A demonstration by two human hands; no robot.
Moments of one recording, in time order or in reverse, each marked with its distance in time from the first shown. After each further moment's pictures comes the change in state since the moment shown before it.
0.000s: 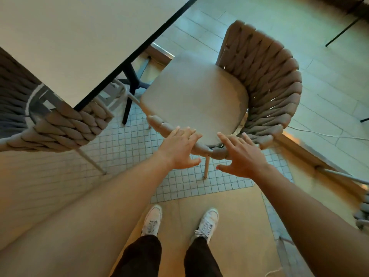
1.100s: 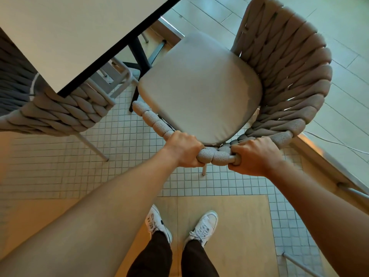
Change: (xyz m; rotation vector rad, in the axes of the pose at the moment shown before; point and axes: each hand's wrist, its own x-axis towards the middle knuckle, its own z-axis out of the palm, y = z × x) left_hand 0.060 0.007 0.028 0.250 -0.019 -0.018; right_hand 0.055 0.066 0.022 -0.197 0.114 -0.263
